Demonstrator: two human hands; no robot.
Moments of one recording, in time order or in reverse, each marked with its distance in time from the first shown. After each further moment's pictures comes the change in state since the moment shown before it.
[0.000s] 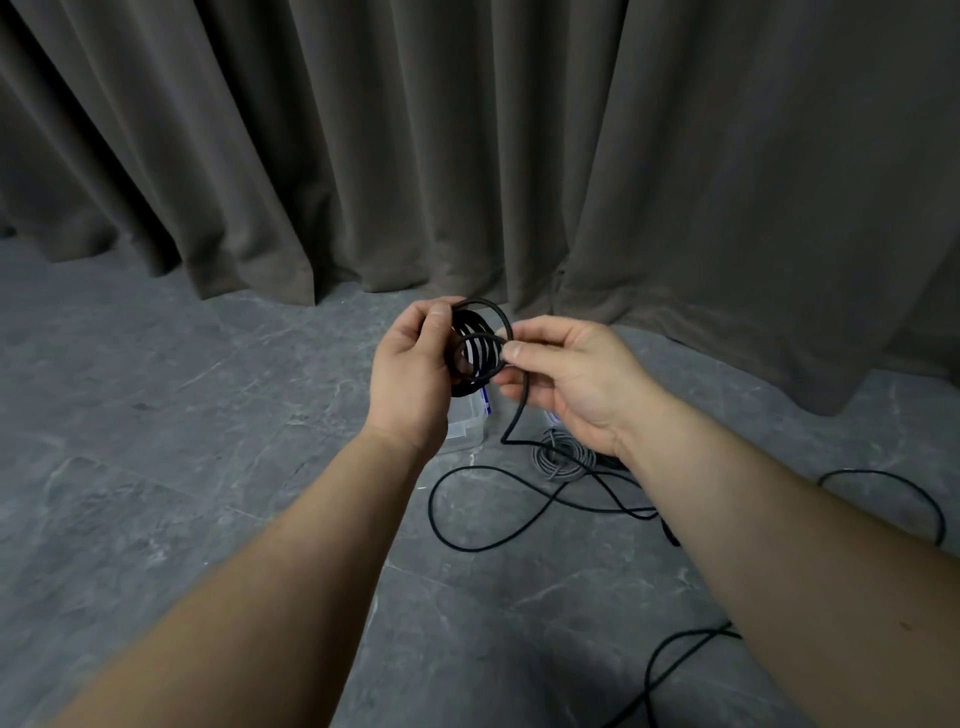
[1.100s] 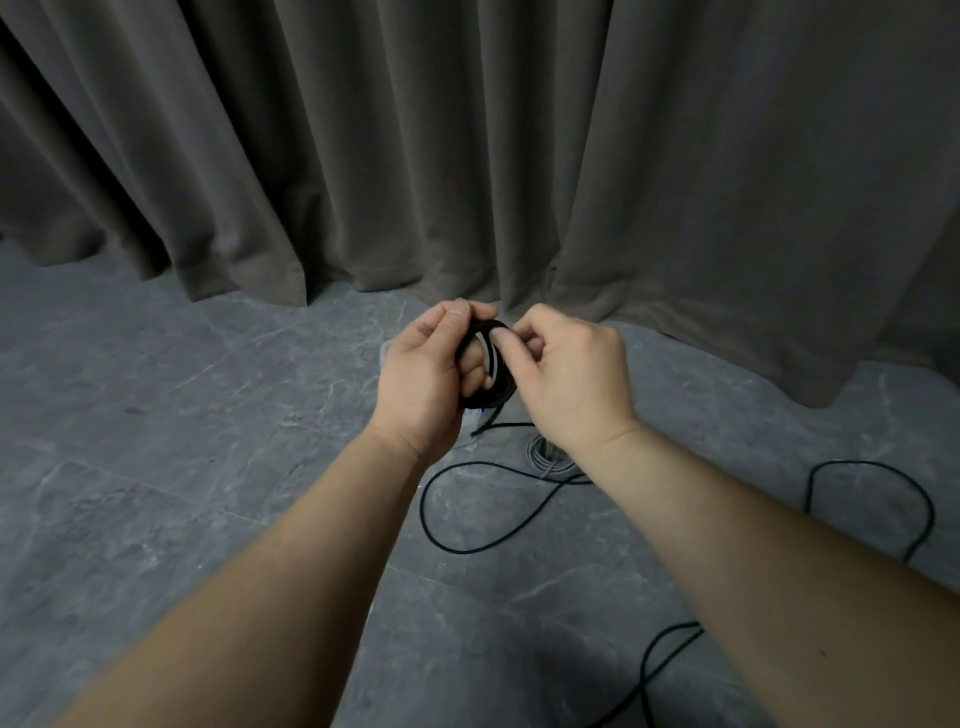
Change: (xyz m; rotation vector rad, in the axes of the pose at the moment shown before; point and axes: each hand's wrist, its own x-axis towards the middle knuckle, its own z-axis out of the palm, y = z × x) left_hand -0.010 0.003 0.013 -0.063 -0.174 -0.105; right_hand 0.004 0.019 -0.002 -1.033 0.501 -0.800
